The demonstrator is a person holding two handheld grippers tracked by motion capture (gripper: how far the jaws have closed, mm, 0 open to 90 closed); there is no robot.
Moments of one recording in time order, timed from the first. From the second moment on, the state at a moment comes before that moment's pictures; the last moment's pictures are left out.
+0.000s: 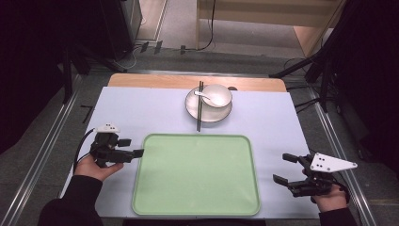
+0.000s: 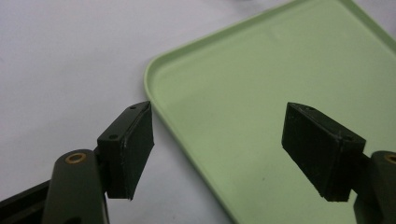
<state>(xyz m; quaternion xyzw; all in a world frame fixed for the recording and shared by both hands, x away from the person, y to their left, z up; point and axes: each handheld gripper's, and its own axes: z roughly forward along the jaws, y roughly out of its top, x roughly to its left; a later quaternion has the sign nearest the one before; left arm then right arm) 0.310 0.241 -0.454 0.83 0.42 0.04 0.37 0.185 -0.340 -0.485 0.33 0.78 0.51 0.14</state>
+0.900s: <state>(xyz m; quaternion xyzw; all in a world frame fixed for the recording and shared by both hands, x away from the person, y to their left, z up) 0.372 0.171 -0.429 0.85 0.41 0.04 0.34 0.185 -0.339 -0.490 0.33 0.79 0.50 0.13</state>
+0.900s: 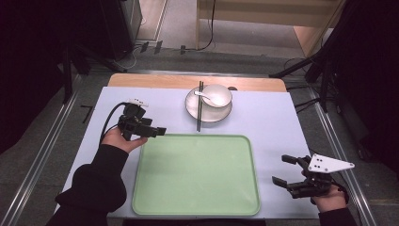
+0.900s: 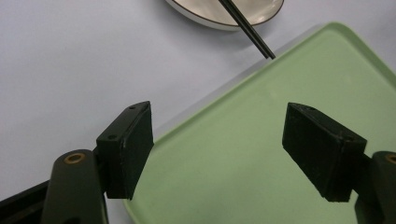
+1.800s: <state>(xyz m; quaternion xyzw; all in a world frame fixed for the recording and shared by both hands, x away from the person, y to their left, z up) 0.436 0.091 -0.422 0.84 0.44 0.04 0.32 0.188 -0.337 -0.490 0.33 0.79 0.50 0.12</state>
